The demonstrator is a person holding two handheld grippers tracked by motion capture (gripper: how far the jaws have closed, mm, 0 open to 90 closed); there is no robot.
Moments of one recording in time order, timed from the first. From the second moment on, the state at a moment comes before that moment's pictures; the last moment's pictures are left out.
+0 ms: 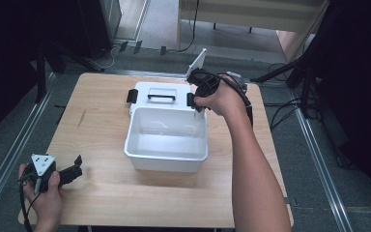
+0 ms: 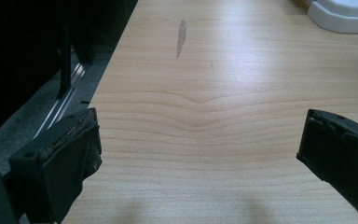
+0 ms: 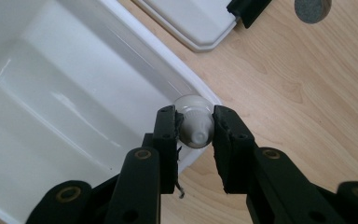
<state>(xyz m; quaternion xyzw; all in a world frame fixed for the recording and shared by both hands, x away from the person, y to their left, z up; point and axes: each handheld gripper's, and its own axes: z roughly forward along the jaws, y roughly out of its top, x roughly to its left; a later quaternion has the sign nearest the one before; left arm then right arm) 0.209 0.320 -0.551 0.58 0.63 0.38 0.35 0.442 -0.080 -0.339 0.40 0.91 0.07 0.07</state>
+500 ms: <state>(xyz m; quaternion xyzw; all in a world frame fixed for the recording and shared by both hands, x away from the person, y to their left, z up) 0.209 0.320 -0.551 0.58 0.63 0.38 0.35 0.438 -0.069 -0.362 0.38 0.92 0.07 0.09</state>
